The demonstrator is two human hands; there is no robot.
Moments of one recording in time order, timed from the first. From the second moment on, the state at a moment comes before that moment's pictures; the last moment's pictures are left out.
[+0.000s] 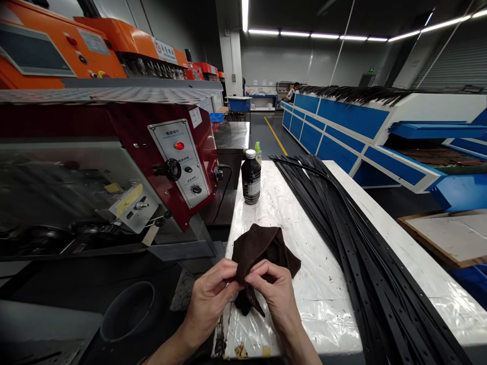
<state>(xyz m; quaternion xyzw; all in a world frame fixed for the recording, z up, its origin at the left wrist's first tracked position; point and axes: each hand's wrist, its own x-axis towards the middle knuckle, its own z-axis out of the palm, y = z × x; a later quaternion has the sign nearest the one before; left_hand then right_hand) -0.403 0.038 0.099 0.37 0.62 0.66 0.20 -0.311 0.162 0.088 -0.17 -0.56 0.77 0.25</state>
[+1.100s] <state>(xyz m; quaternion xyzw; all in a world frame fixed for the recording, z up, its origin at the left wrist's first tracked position) -0.408 0.041 0.096 0.40 0.63 0.65 0.16 -0.320 0.160 0.076 -0.18 -0.55 0.77 0.26</state>
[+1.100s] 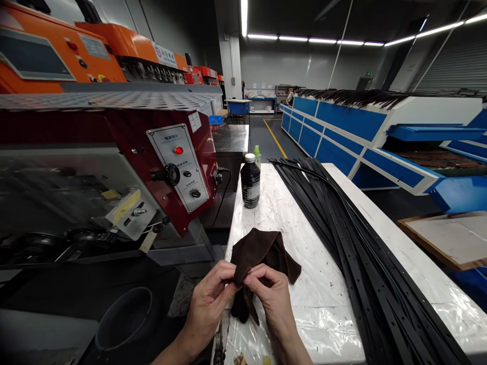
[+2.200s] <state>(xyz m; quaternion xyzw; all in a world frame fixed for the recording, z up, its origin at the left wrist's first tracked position) -0.430 0.028 0.114 0.23 0.50 0.63 0.55 -0.311 0.170 0.086 -0.12 -0.72 0.61 0.31</state>
